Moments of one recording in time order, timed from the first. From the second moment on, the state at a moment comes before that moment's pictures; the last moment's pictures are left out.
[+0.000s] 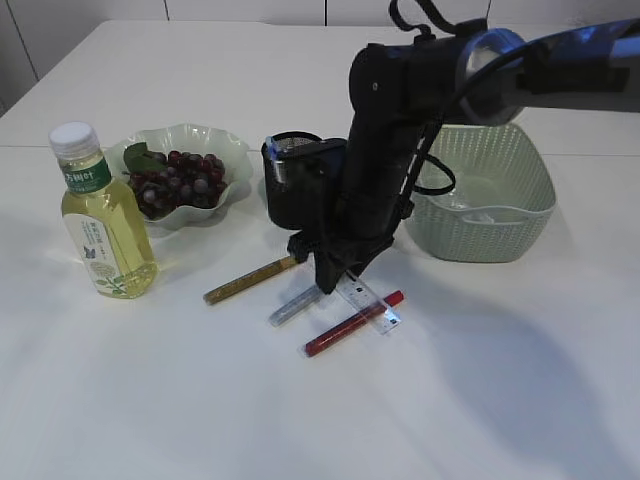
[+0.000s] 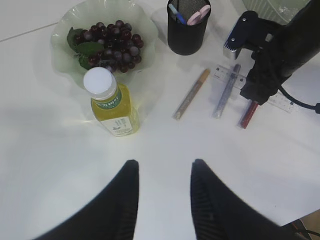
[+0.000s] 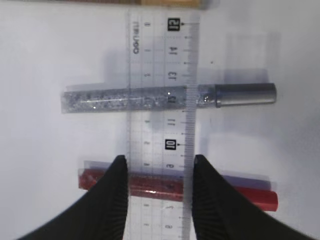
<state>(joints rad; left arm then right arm) -0.48 1.19 -1.50 0.07 1.27 -0.10 0.48 2.22 -1.76 0.20 1.06 -0.24</state>
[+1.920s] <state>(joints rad) -0.48 1.19 -1.50 0.07 1.27 -0.10 0.52 1.90 -1.40 0.23 -0.18 -0.26</state>
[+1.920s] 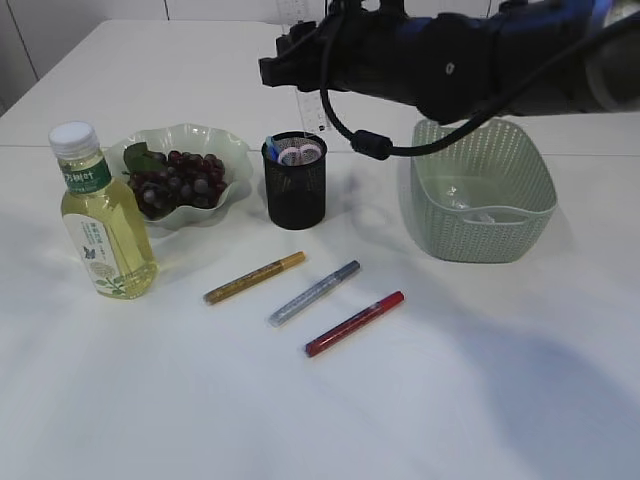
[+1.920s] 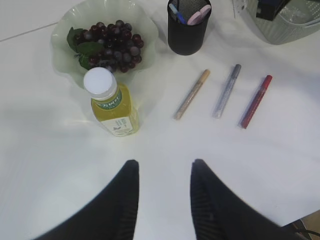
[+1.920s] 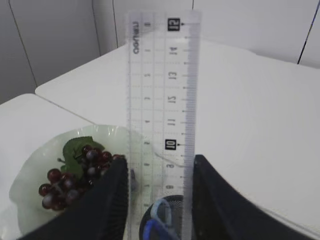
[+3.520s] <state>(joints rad) -0.48 1.19 -1.50 0.07 1.27 -0.10 0.51 2.22 -1.58 0.23 -0.58 -0.30</state>
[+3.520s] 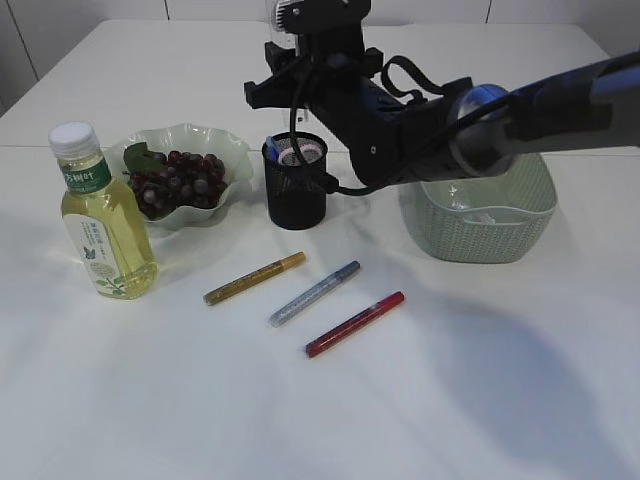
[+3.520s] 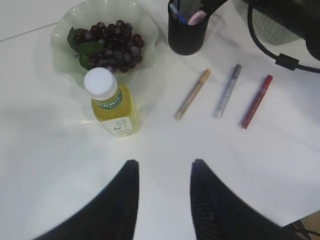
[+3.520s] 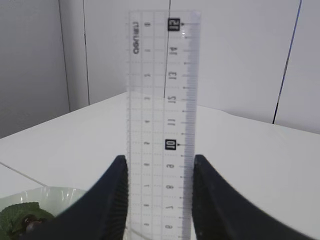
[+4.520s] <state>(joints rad) -0.48 1.19 -1.50 0.07 1.27 -0.10 0.51 2.26 -1.59 0.23 -0.58 -0.30</state>
